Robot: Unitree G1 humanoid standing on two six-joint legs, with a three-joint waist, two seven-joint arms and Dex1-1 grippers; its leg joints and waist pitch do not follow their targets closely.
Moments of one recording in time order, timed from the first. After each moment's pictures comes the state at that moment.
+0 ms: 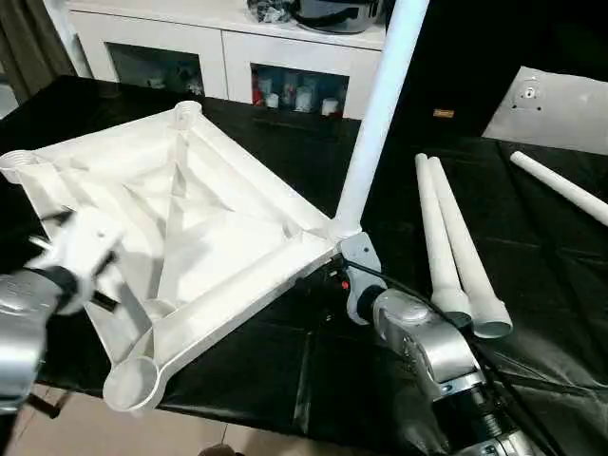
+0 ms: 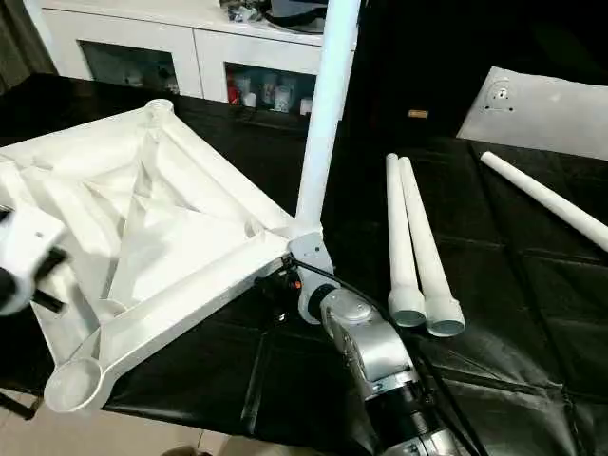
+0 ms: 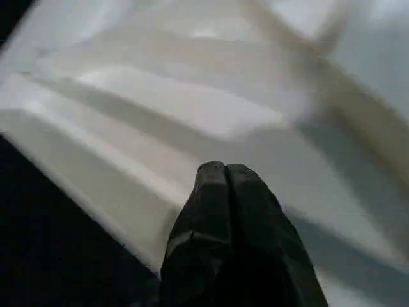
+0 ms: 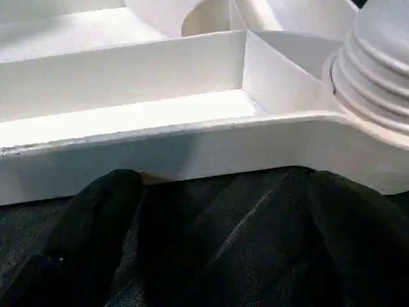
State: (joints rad) left arm -0.13 0.75 0.11 -0.20 0.12 0.84 -0.51; right arm -0.32 -0.04 0.23 0.22 0.07 0.52 0.36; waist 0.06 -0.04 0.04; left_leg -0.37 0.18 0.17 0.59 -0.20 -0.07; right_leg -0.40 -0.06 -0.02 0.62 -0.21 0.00
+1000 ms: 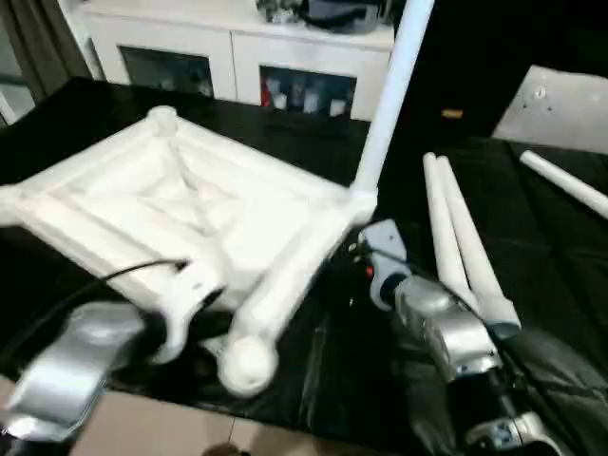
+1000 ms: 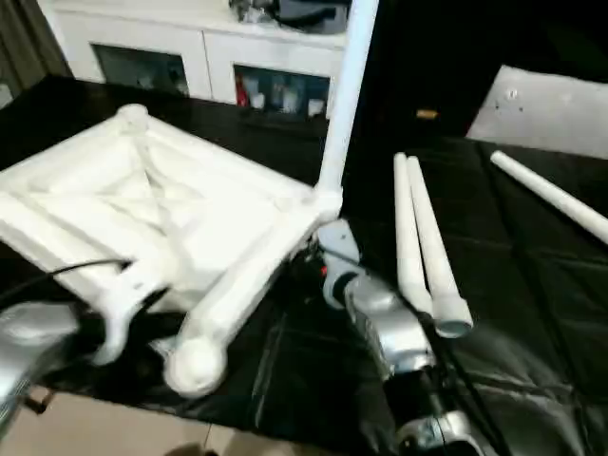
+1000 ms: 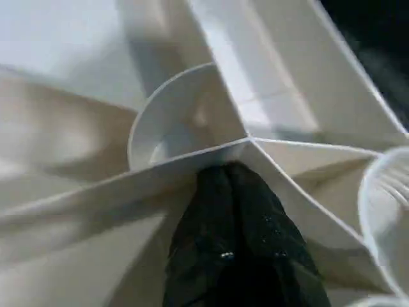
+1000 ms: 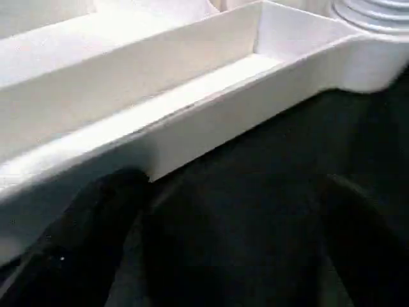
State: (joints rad) left arm -0.14 0.55 -0.17 -0.26 -0.14 0.84 -0.86; right arm -0.39 -0.10 0.14 0.32 0.05 0.48 0.34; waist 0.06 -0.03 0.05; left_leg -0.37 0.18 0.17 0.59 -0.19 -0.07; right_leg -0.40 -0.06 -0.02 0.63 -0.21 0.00
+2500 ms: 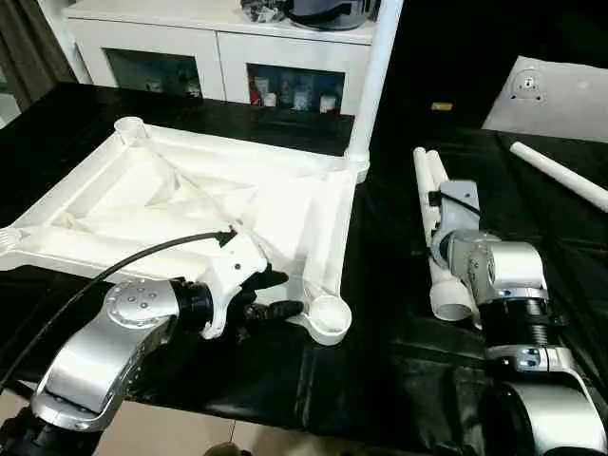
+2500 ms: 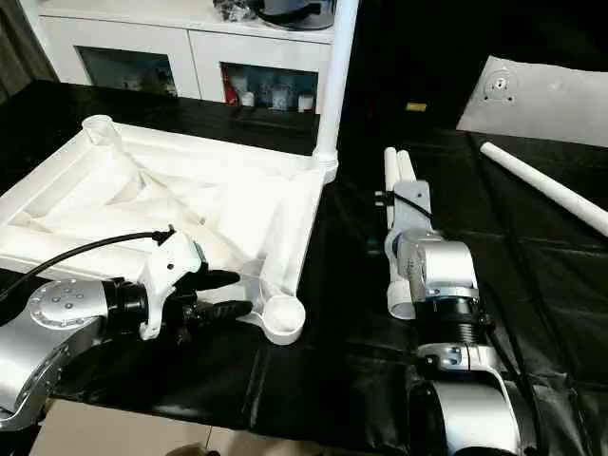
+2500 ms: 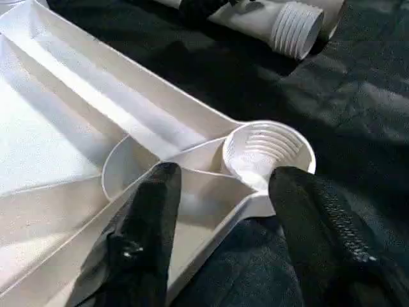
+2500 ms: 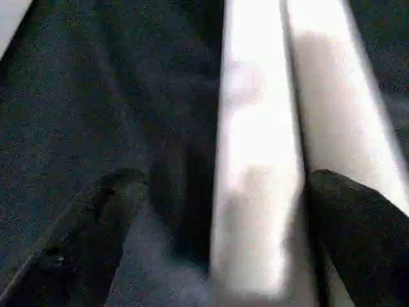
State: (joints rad) left arm -0.20 0.54 -0.21 -0.39 -0.22 0.73 -0.84; right arm -0.66 -0.15 -0.20 0.40 0.07 0.99 -0.03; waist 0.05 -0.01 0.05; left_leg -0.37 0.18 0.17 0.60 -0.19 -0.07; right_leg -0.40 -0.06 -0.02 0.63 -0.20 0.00
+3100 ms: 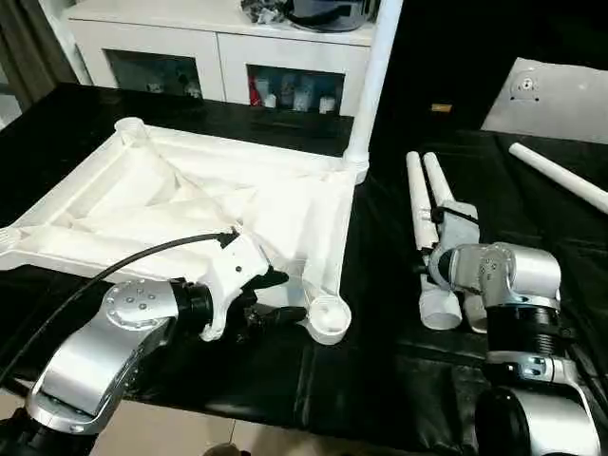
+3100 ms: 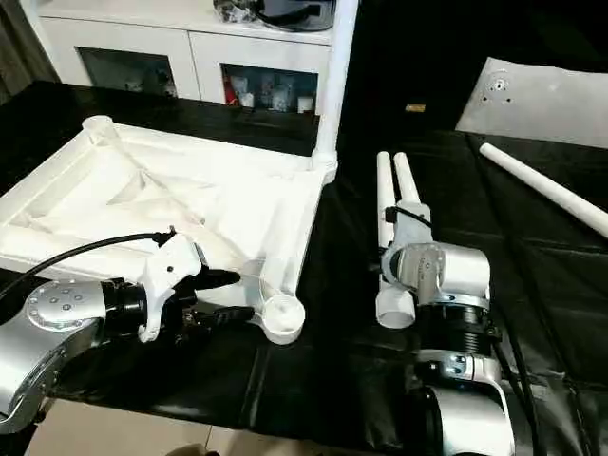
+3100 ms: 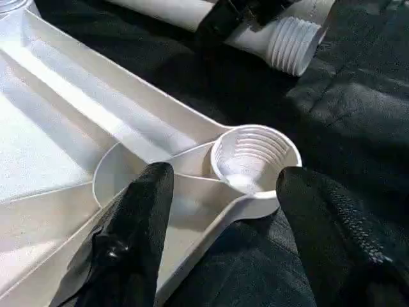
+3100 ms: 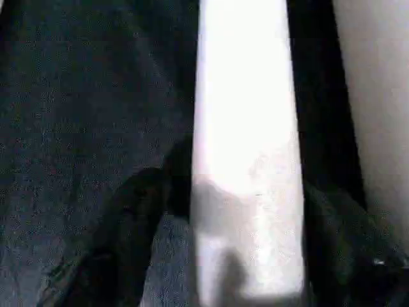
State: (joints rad) left arm -0.20 0.55 -0.21 -0.42 -0.24 0.73 -0.83; right arm -0.63 -0.13 -0.29 0.31 0.15 1.22 -0.03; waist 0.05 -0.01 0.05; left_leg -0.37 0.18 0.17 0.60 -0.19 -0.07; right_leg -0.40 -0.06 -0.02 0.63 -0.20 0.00
